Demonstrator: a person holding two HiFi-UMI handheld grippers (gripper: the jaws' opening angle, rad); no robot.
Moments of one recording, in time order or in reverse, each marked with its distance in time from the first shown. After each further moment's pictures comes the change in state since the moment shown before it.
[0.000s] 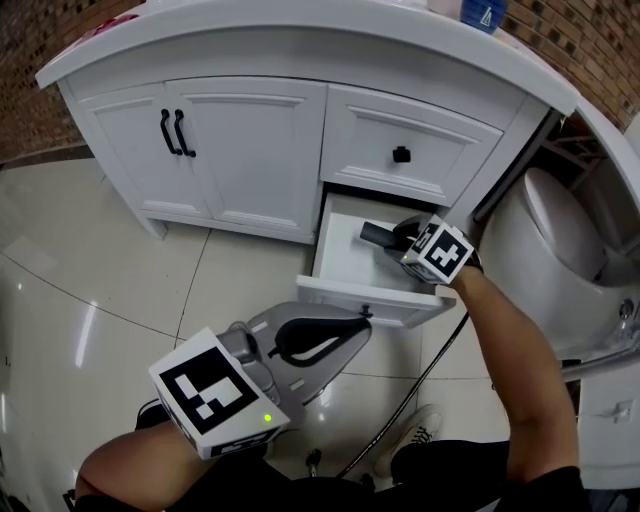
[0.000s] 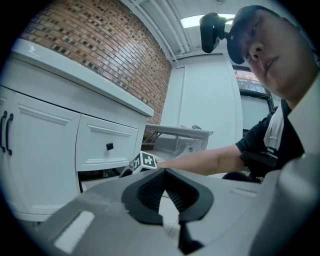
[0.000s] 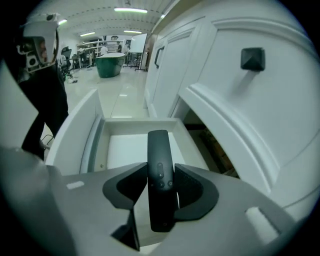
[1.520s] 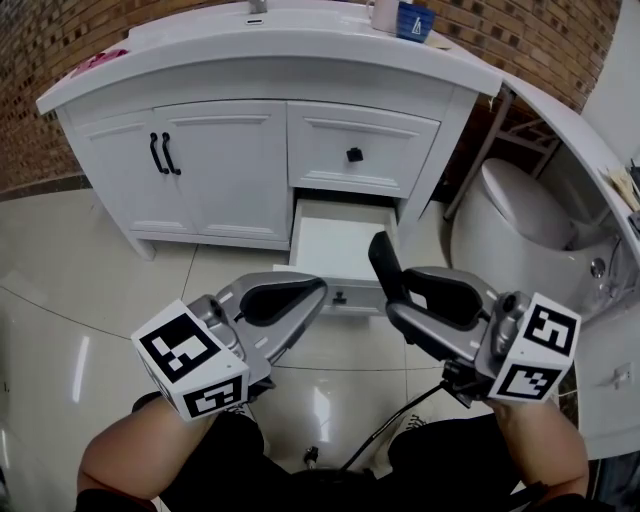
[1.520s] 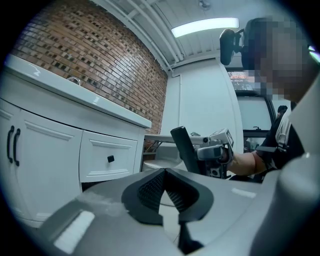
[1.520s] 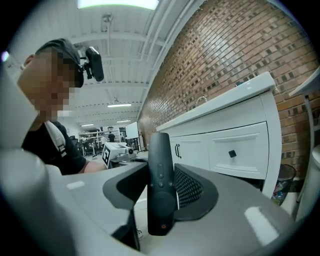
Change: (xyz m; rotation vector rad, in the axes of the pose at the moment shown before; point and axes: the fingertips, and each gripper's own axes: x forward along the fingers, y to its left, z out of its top) left arm -0.019 -0.017 0.013 0.075 -0.085 0.033; right arm -0.308 0.173 0.095 0.453 -0.880 0.148
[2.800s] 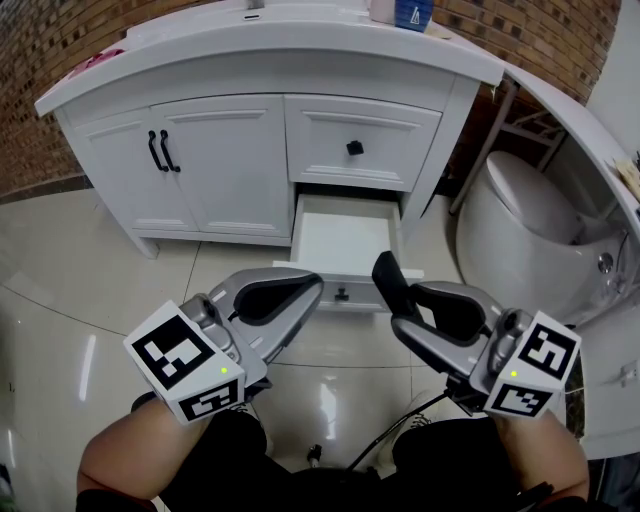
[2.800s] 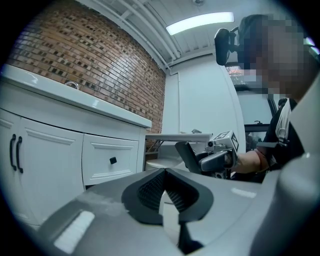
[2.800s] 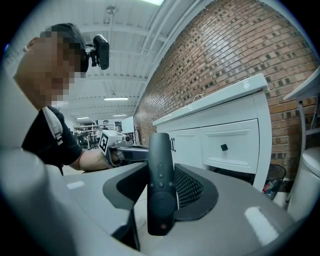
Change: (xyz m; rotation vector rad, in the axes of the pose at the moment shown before) left arm 0.001 0.001 0.000 0.049 0.017 0.033; right arm -0.014 -0.007 -0.030 -0.034 0.044 -0.067
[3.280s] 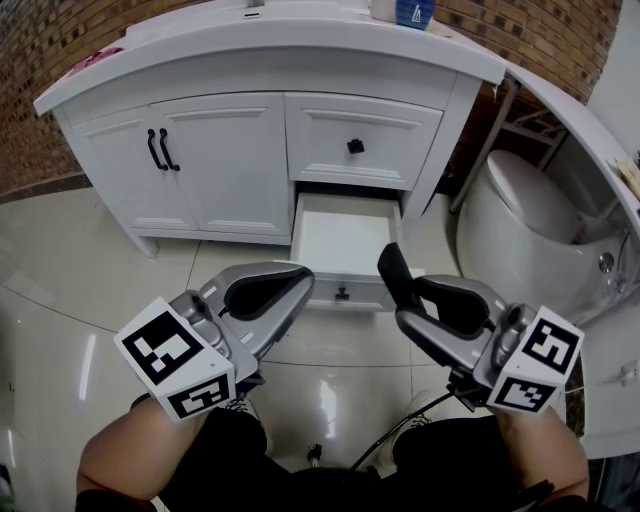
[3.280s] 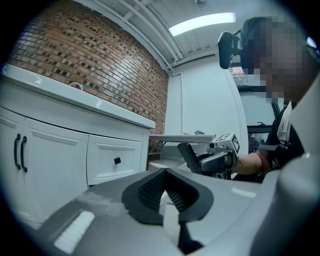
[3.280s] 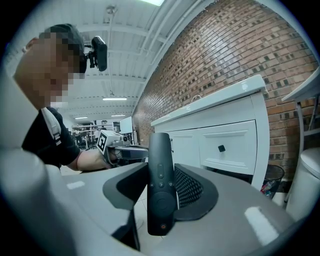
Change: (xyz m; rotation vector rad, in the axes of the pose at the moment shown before) left arm -0.007 0.010 0.002 -0.019 -0.007 0.027; right arm 0.000 -0.008 0.003 0.001 -0.006 -0.019
